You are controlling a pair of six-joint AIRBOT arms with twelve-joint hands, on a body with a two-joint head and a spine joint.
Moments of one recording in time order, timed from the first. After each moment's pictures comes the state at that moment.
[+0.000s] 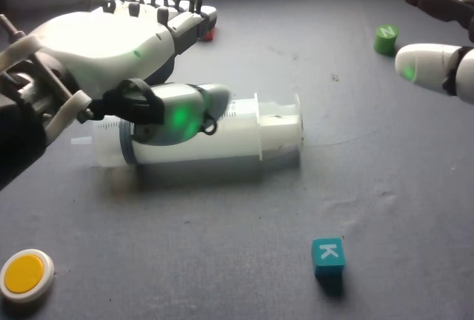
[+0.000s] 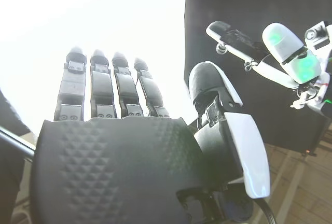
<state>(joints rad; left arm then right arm) 0.39 -0.78 0.57 -1.41 -0.62 2.27 -0.52 -0.67 0.70 0.41 0.62 -1.03</state>
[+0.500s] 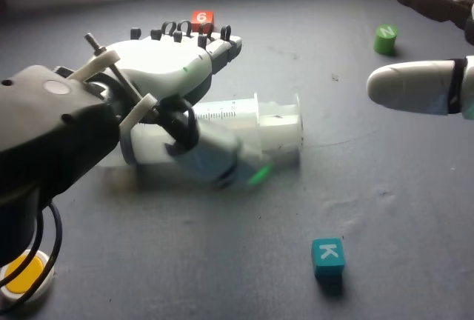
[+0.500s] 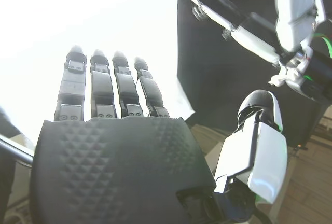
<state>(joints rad) 0.48 -1.01 0.77 -1.41 -0.64 2.22 -0.52 -0.67 0.71 0.33 0.62 -0.96</state>
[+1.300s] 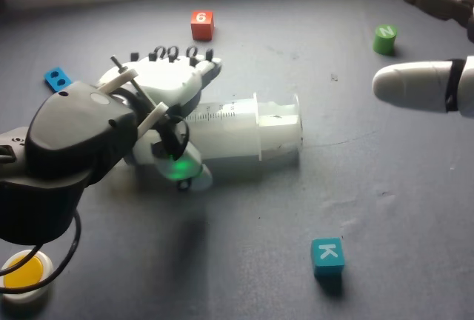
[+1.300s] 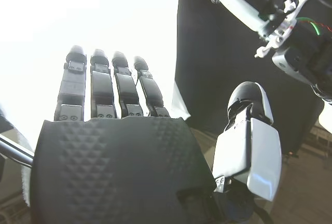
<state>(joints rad) 0.59 -1.16 0.99 -1.41 -0.66 2.15 -0.52 -0.68 0.73 0.28 0.61 -1.00</state>
